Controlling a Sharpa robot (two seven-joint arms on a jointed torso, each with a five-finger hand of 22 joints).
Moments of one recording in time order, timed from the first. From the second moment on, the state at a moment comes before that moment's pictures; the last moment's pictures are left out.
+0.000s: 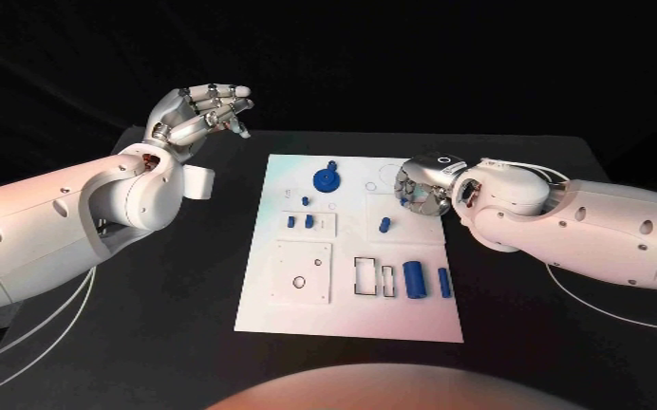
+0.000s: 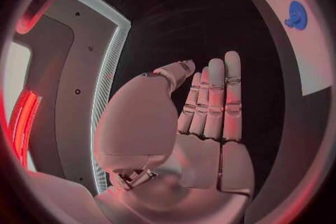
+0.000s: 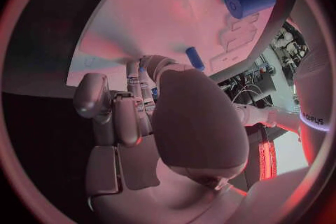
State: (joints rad) left arm 1.18 -0.90 0.01 1.47 -0.10 -0.26 0.54; left_hand 1.40 -0.17 0.50 0.04 0.24 0.86 0.19 0.30 0.21 0.96 0.13 0.44 0.13 1.06 0.04 1.03 0.34 0.17 1.02 0.13 0.78 0.48; right arm 1.20 -0.90 -0.15 1.59 -1.69 -0.20 -0.26; right_hand 1.52 -0.25 0.51 0.27 0.29 1.05 0.14 0.22 0.34 1.22 0.07 0.16 0.11 1.47 0.00 1.40 1.17 0.12 1.36 0.09 1.05 1.31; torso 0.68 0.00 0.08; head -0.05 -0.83
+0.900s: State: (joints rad) left arm 1.18 -0.90 0.01 1.47 -0.09 -0.26 0.53; left_hand 1.40 -0.17 0.51 0.03 0.24 0.86 0.20 0.30 0.21 0.93 0.13 0.45 0.12 1.05 0.04 1.04 0.34 0.17 1.02 0.13 0.78 0.48; right arm 1.18 -0.89 -0.15 1.58 -1.70 -0.26 -0.27; right_hand 1.51 -0.24 0.63 0.18 0.29 1.10 0.12 0.26 0.38 1.27 0.09 0.14 0.11 1.47 -0.03 1.41 1.19 0.10 1.38 0.08 1.13 1.31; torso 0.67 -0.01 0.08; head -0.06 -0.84
